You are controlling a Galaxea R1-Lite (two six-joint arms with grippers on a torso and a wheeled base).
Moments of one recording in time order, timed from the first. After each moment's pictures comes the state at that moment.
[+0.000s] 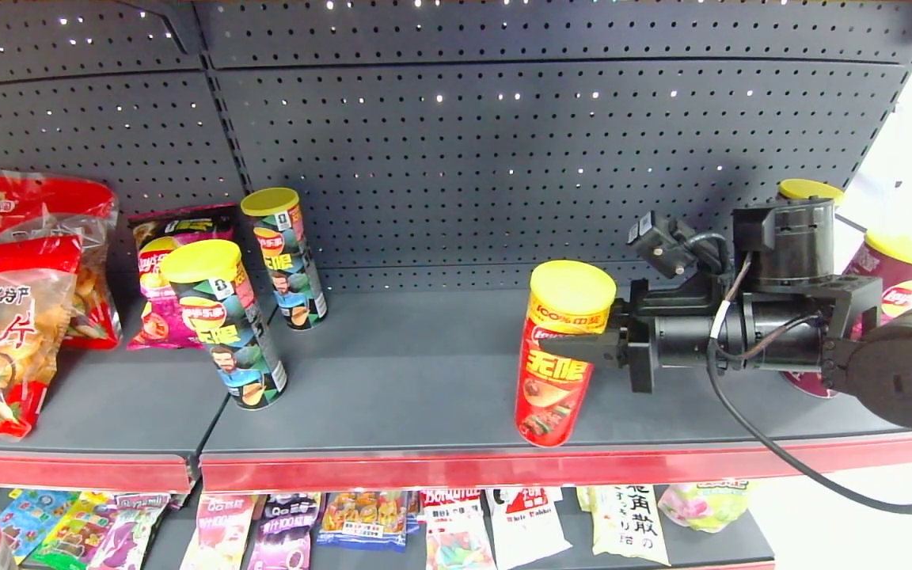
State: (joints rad) left arm -0.02 0.51 -0.62 0.19 -0.32 0.18; right arm 0.41 1.74 -0.90 -0.45 0.69 -0.27
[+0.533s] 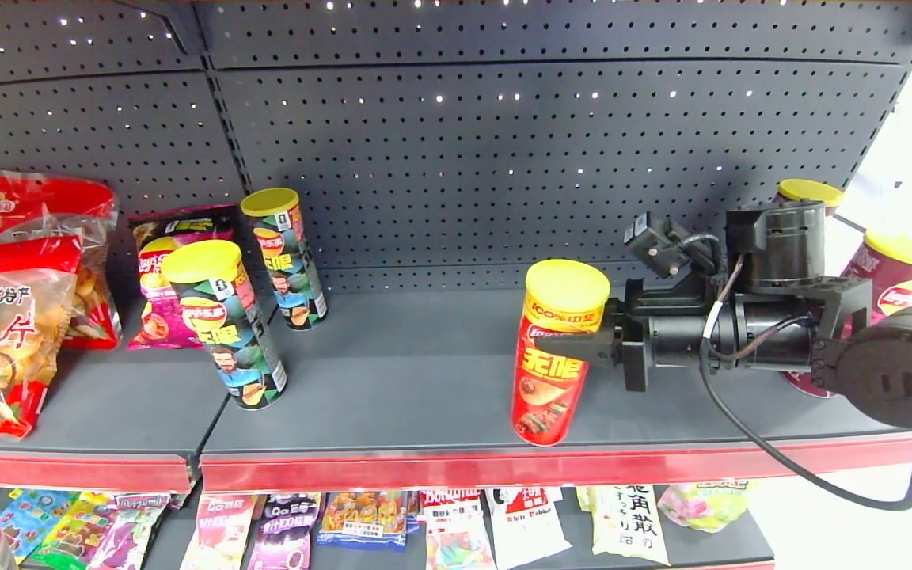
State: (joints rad) left arm -0.02 0.51 -0.62 0.19 -0.33 0.18; right arm 0.41 1.76 -0.90 -0.46 0.69 -0.27
